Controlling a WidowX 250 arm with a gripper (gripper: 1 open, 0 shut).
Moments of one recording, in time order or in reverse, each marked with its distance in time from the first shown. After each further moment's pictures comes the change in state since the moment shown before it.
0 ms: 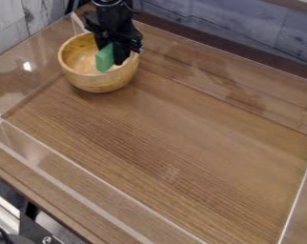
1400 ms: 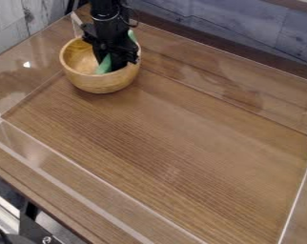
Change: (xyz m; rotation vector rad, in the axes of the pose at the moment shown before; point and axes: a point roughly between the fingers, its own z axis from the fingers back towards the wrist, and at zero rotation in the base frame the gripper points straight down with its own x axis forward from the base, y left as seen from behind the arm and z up) arm -0.001 0.004 -0.012 -0.001 0.000 0.004
